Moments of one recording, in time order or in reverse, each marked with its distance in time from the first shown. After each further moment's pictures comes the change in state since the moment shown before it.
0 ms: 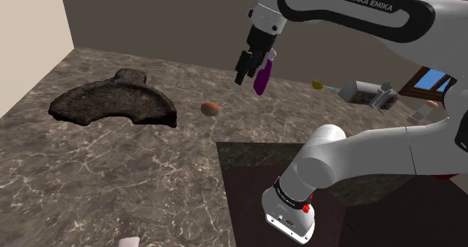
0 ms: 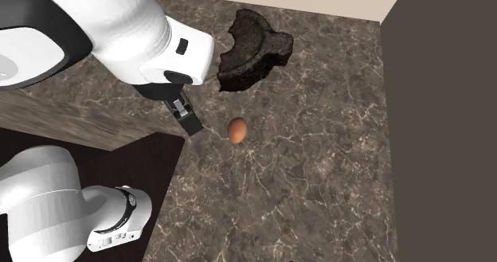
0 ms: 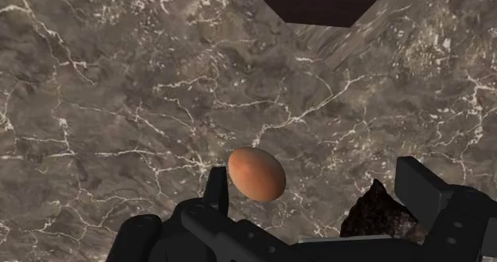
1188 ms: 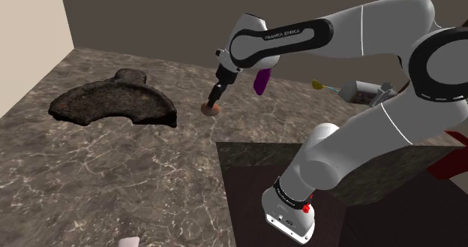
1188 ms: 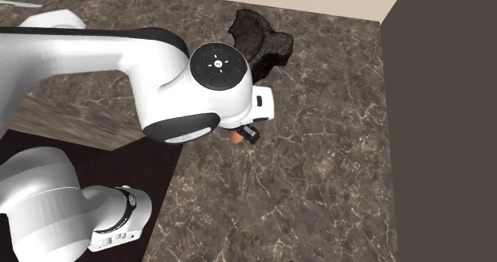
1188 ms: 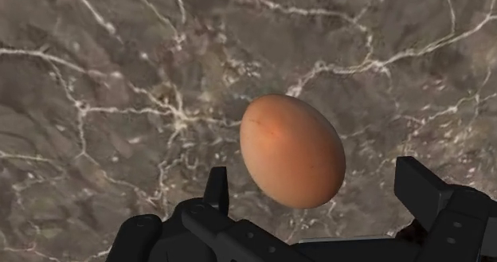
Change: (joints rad) arm 0.098 0.368 -0.165 -0.177 0.093 0.592 -0.388
